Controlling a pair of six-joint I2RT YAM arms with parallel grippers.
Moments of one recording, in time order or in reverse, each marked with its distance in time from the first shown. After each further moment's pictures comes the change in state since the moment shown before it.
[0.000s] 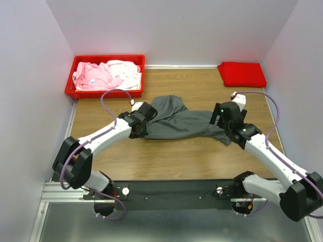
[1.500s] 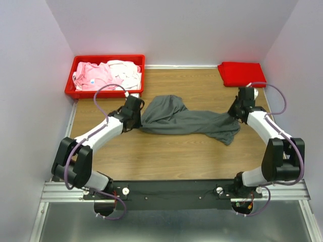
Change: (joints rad) left arm 0.180 -0.056 -0.127 0.325 0.151 0.254; right arm -0.488 0.412 0.116 0.107 -0.376 0.001
